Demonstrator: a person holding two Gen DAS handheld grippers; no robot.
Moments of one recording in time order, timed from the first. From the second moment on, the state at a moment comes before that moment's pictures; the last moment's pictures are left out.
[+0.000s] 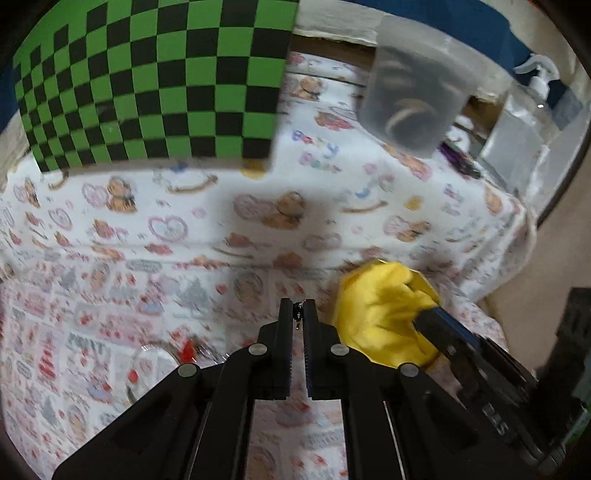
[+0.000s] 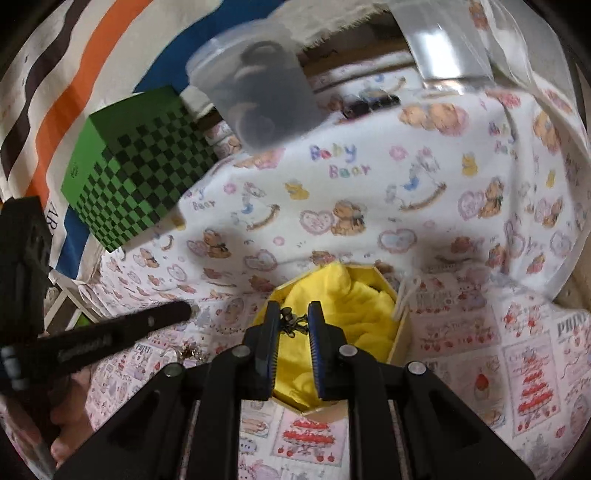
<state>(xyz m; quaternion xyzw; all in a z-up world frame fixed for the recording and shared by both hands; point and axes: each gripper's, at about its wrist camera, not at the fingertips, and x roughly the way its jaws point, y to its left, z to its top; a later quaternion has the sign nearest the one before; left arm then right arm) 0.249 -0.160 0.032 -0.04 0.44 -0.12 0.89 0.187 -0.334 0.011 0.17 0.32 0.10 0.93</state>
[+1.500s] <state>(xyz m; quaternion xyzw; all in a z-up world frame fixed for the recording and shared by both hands) 0.214 -0.167 0.074 -0.02 0.36 -0.15 0.92 0.160 -0.371 0.035 0.19 0.23 -0.01 0.95</state>
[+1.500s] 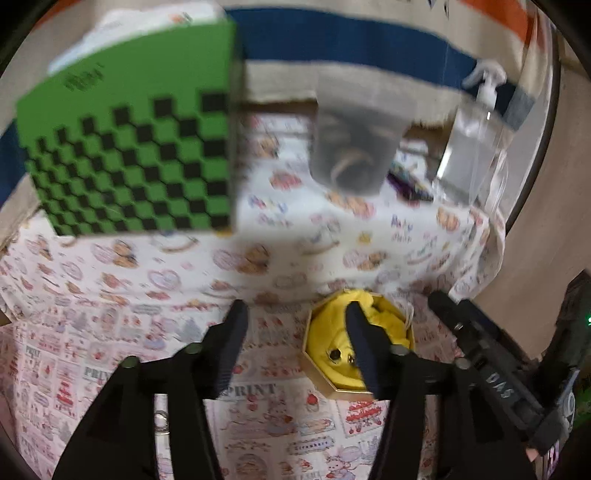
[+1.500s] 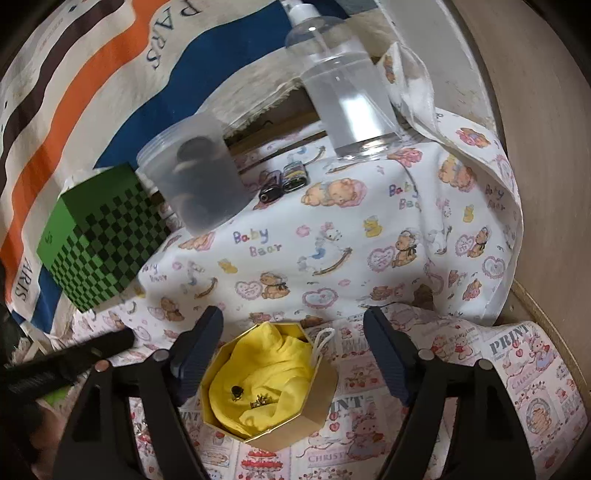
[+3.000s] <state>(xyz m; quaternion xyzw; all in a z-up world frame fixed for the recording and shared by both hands) 0.176 -0.047 0.003 -0.02 0.44 -0.05 0.90 0.159 -0.315 0.037 0.08 0.26 0.00 0.96</state>
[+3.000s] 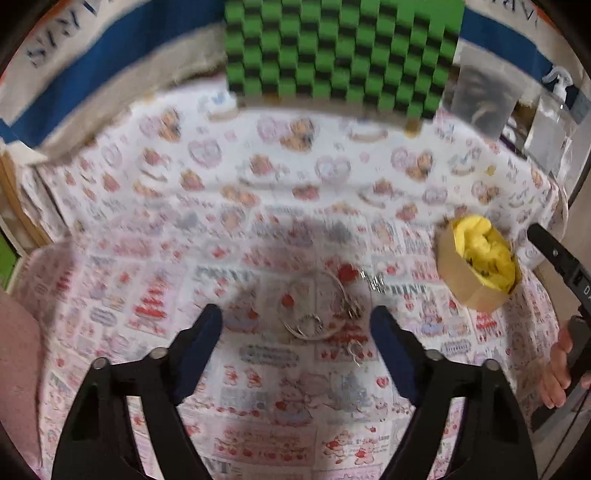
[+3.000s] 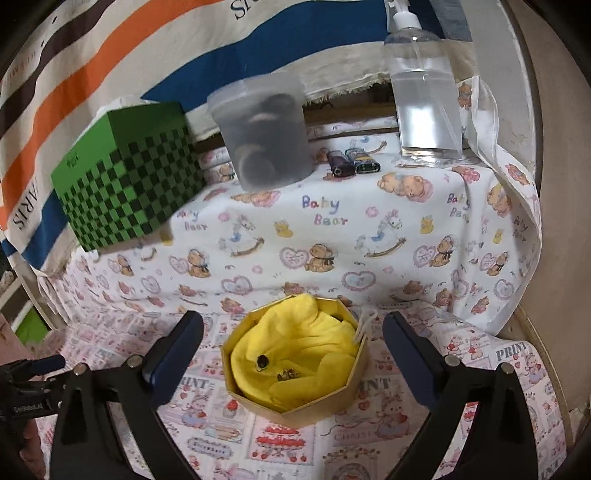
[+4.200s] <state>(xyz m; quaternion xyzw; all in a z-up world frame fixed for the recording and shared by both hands) 0.220 -0.075 -0.031 -0.06 0.48 -0.10 0.87 0.167 -0.315 0.027 0.07 0.27 -0.01 0.96</state>
